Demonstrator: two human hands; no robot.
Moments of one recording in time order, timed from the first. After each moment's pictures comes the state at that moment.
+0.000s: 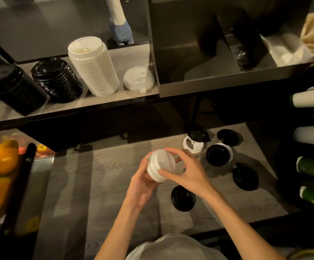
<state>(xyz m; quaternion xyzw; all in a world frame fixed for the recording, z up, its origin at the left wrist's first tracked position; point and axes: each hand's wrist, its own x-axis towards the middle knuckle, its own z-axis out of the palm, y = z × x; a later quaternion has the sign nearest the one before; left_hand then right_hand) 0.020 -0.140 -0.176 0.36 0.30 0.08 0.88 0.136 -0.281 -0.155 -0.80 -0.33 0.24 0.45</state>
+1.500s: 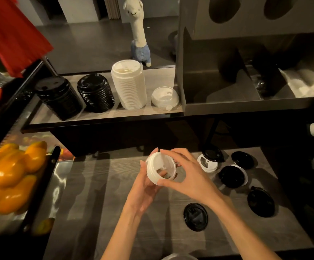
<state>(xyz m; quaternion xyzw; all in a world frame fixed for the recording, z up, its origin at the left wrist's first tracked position) -0.003 -0.111 -0.130 0.46 0.26 0.13 0.84 0.124 -0.235 -0.096 -0.77 -0.46 0.20 0.40</state>
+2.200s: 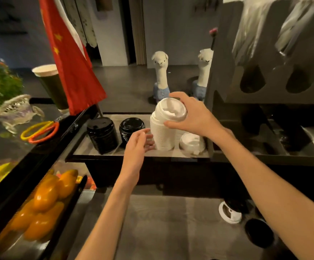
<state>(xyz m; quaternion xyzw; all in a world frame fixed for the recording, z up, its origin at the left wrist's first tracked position) 0.023 0.022 0.031 0.63 0.32 0.35 0.62 0.208 -0.064 0.108 -0.76 -0.55 0.03 0.34</state>
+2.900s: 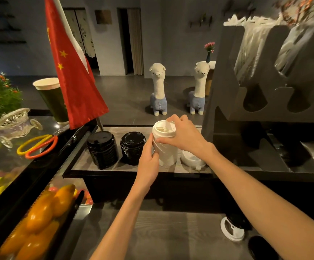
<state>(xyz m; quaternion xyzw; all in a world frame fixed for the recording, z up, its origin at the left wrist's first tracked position) 0.052 0.025 0.036 0.72 0.27 0.32 0.56 0.208 -0.015 0.086 -0.83 -0.50 0.02 0.24</state>
